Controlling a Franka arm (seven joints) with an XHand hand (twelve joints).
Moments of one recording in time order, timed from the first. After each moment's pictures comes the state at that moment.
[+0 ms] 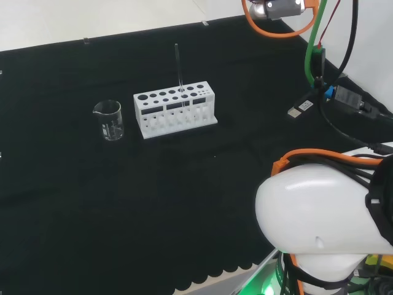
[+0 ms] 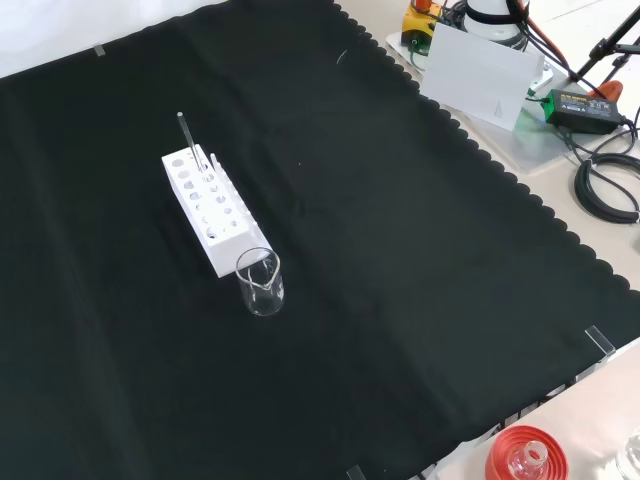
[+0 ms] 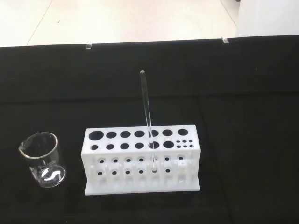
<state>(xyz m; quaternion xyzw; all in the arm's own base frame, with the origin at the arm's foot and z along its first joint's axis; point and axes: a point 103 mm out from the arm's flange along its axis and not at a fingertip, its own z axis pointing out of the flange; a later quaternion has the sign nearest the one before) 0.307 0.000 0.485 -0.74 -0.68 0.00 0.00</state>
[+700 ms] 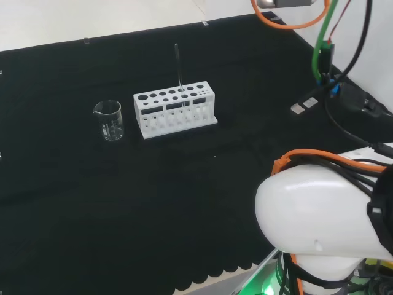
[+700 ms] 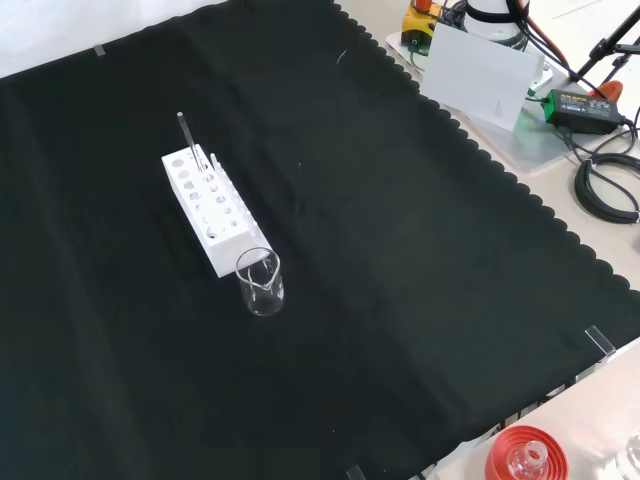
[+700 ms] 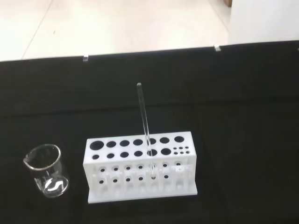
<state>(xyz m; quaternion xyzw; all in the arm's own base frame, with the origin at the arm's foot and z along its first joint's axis) 0.280 -0.001 0.515 -0.75 -0.66 -0.02 0.00</state>
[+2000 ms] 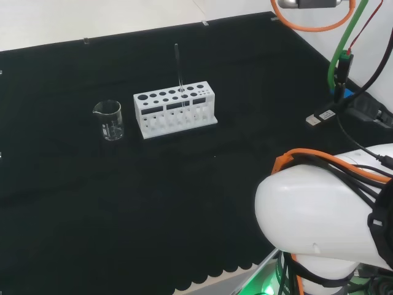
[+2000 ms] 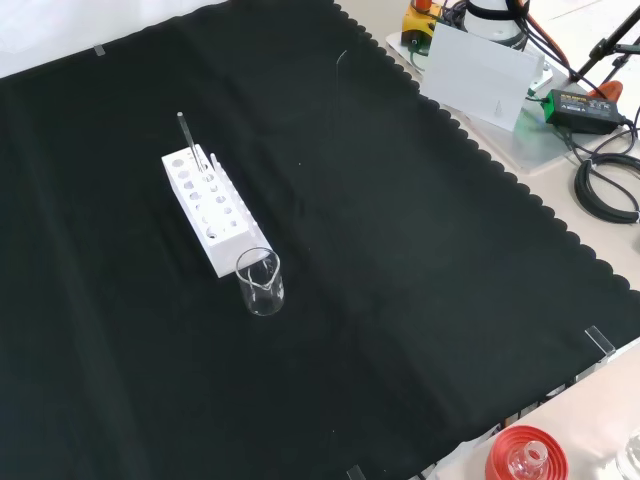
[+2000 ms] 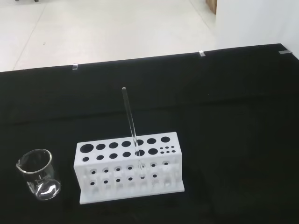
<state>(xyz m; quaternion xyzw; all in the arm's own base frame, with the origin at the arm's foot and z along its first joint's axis) 0.252 -0.018 0.523 -0.76 -0.65 -0.02 0.00</state>
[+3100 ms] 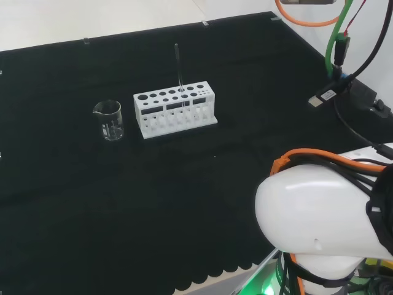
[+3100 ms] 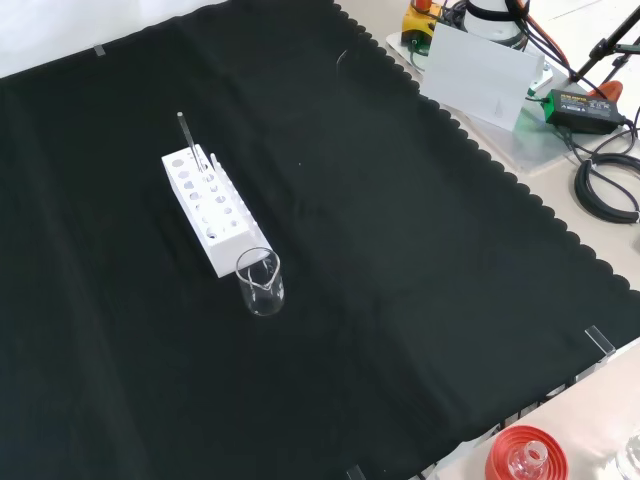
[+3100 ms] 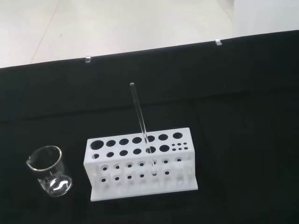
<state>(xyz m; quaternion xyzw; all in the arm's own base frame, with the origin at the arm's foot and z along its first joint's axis) 0.282 -0.033 0.511 -0.74 -0.67 -0.03 0.03</state>
